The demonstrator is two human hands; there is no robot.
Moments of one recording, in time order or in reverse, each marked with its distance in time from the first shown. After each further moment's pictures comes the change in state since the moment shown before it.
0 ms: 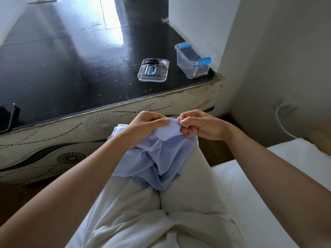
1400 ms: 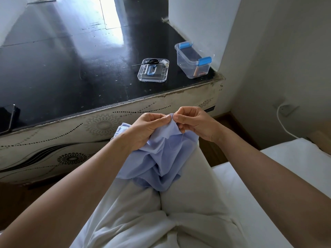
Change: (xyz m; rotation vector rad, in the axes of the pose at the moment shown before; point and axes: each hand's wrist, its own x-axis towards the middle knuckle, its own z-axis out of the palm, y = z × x) left_hand 0.002 0.000 0.006 -0.305 -0.040 -0.095; right_hand 0.009 0.005 0.011 -0.125 0.210 -0.145
